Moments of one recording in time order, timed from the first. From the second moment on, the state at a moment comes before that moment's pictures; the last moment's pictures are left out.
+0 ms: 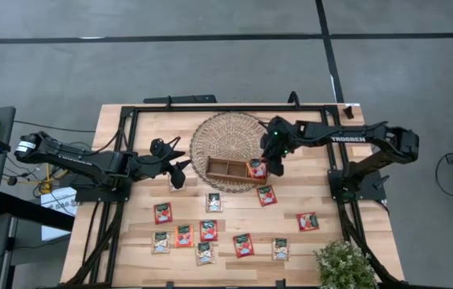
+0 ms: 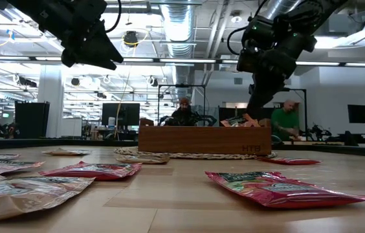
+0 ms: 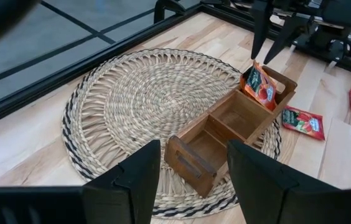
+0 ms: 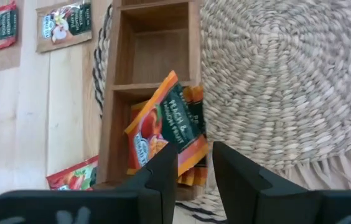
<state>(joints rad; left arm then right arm) -0.14 0.95 0.59 -0.18 -0.63 -0.51 -0.36 1.41 0.84 -0.43 -0.29 -0.17</state>
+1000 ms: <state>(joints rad) -0.14 0.95 0.59 -0.18 -0.63 -0.51 -0.34 1.41 0.84 -0.44 -0.31 -0.15</state>
